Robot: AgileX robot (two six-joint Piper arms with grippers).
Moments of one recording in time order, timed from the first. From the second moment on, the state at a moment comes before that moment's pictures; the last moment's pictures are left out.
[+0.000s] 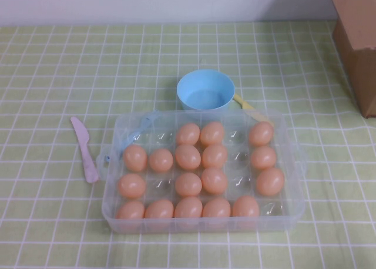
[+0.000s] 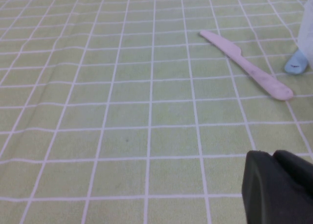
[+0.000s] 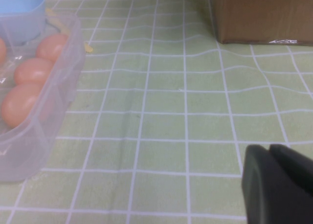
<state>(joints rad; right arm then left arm) 0.06 -0.01 0.03 0.08 0.37 0.01 -0.04 -0.01 0.03 0.03 0.37 0.00</state>
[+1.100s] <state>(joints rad) 0.06 -0.01 0.03 0.08 0.37 0.01 -0.04 0.15 -0.26 -0.41 0.52 -0.04</state>
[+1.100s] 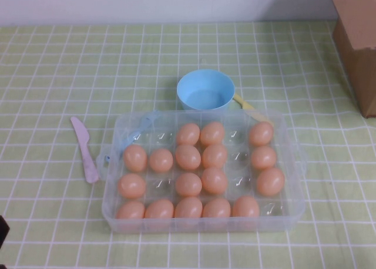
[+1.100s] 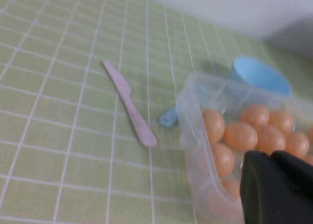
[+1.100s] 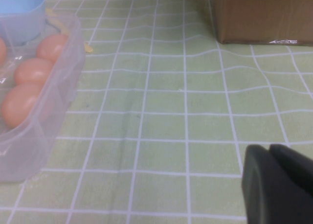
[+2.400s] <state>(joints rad) 0.06 -0.01 0.03 0.08 0.37 0.01 -0.61 1.72 -1.31 -0.22 1.05 0.40</state>
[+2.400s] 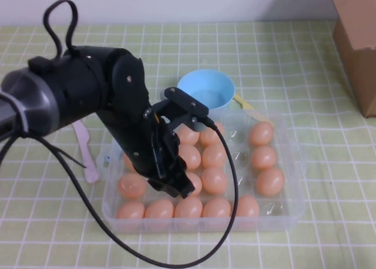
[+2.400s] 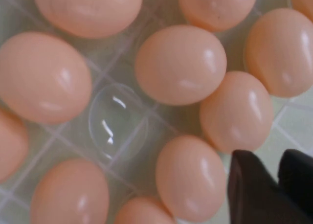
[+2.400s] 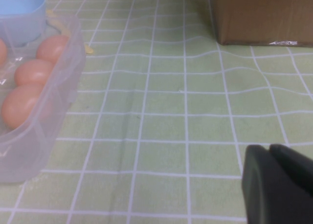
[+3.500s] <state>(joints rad) 0.06 -0.01 0.03 0.08 0.37 0.01 -0.67 1.90 -1.33 -0.25 0.96 0.35</state>
